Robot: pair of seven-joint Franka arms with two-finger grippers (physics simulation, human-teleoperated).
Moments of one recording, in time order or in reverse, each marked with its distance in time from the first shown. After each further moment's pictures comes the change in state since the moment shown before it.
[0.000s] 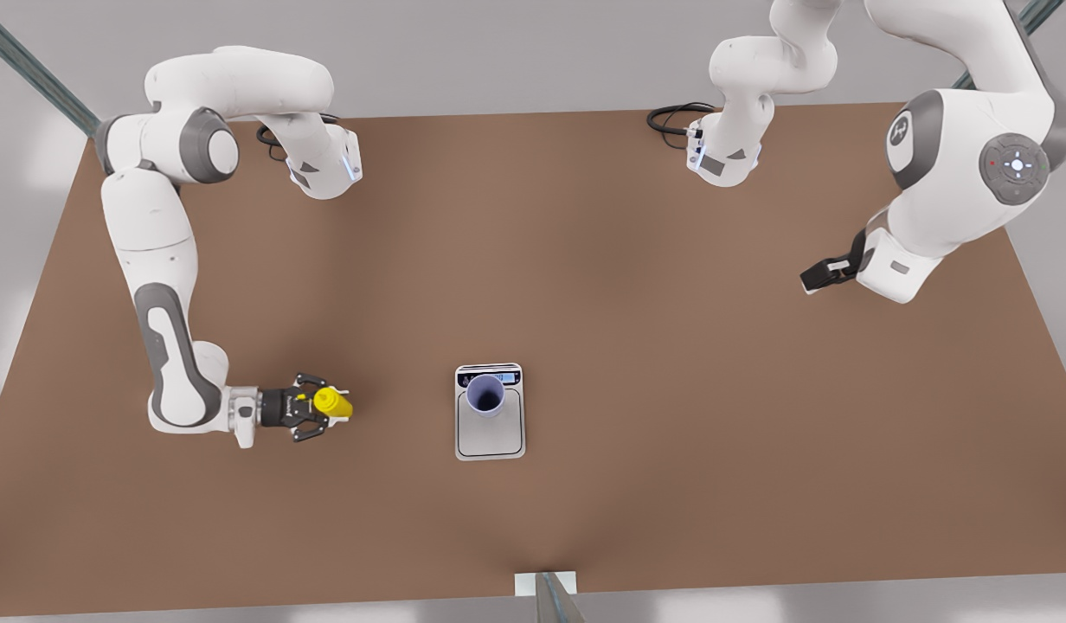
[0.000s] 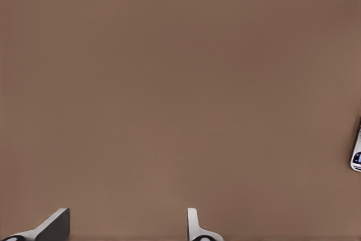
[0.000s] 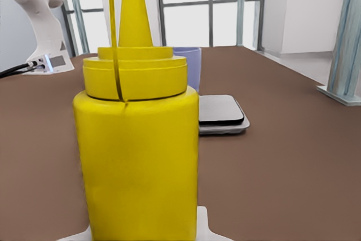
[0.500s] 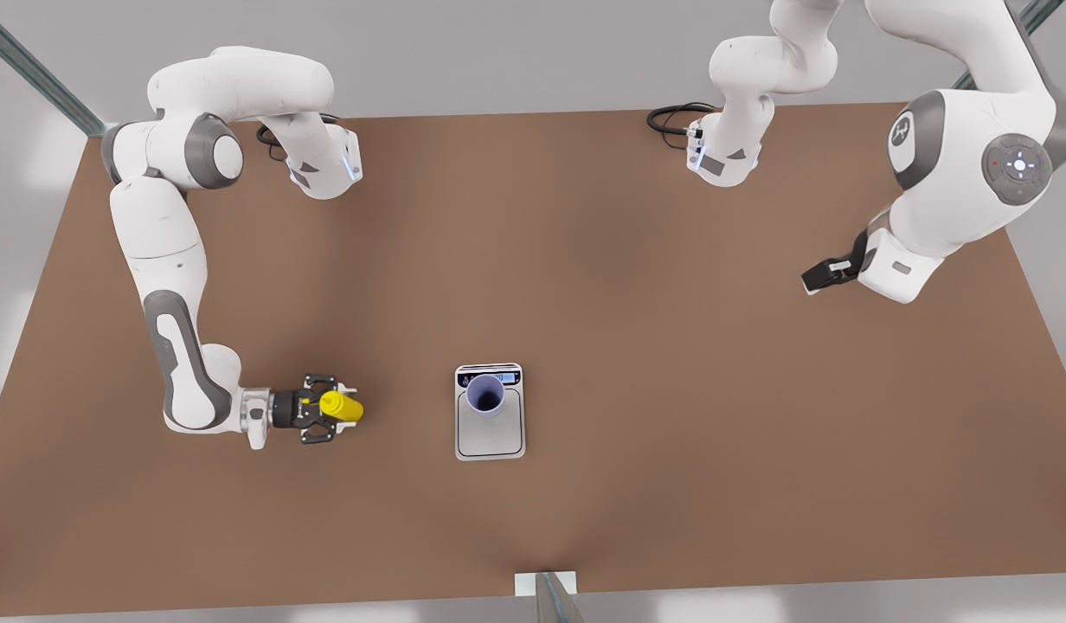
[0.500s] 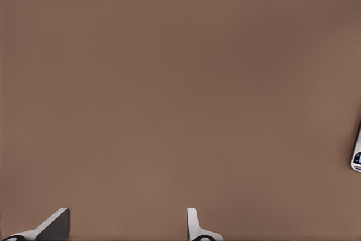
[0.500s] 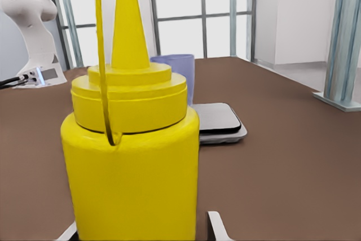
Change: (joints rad) left arm 0.004 0.001 0.002 -0.001 0.000 0.003 0.008; right arm 0.006 0.026 0.014 0.004 0.044 0.004 0.008
